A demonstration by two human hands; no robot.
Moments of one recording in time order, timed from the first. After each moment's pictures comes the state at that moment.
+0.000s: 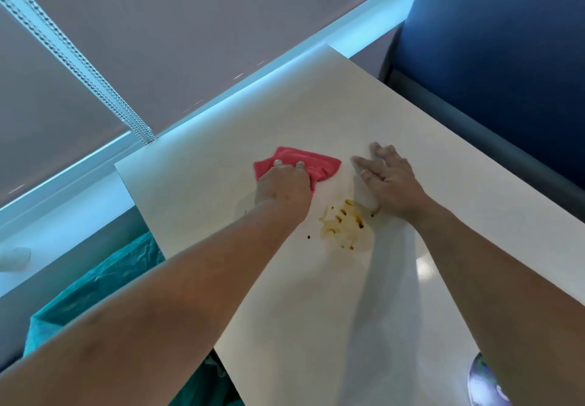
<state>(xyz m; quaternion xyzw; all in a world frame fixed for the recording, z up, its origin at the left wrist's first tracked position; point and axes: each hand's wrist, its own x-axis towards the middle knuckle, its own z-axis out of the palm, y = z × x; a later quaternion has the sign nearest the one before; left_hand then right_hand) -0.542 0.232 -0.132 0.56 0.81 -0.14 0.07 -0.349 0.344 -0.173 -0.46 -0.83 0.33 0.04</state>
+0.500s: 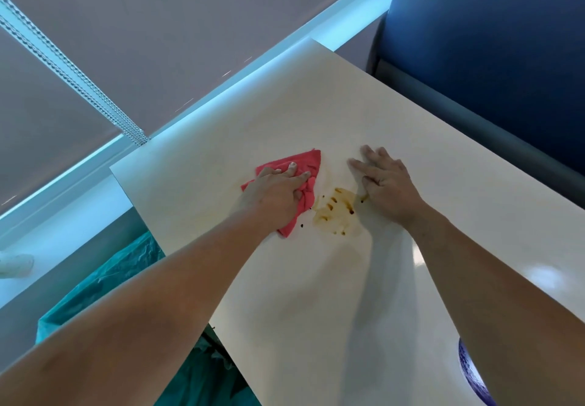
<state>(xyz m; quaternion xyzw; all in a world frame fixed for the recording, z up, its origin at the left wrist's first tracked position) -0.561 0.205 -0.152 0.64 0.75 -0.05 0.18 -0.326 0.318 -0.180 -0.45 -0.83 0.31 0.07</state>
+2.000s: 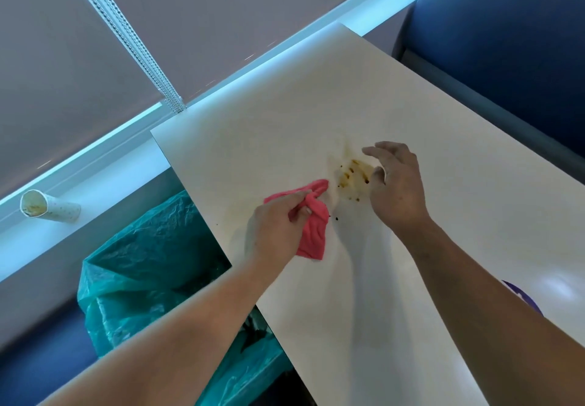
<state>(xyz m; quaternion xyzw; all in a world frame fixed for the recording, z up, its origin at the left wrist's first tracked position) -0.495 0.062 -0.121 0.42 0.83 0.32 0.21 -0.334 0.220 -0.142 -0.48 -0.78 0.30 0.27</state>
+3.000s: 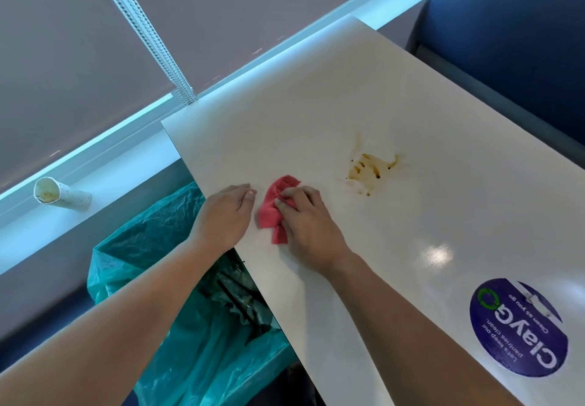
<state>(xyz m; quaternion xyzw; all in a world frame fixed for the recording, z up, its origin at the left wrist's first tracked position) -0.589 0.024 -0.136 0.44 0.86 0.18 0.19 -0.415 0.111 -0.180 -0.26 -0.93 0.24 0.12</state>
